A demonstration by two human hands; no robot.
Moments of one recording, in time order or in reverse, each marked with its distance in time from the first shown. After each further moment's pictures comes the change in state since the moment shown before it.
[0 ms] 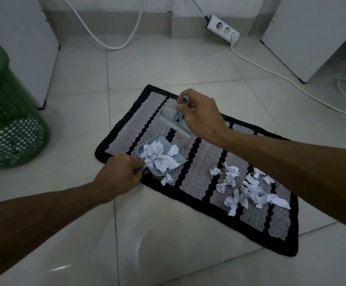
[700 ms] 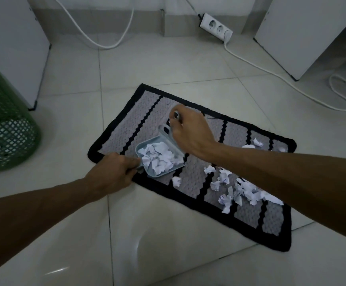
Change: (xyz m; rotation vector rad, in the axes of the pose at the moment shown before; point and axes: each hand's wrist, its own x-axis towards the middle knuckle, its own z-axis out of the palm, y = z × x) left_hand 0.004 -0.005 -0.003 -0.003 0.019 0.188; right_hand -0.028 -0.006 0.013 -0.100 -0.029 0.071
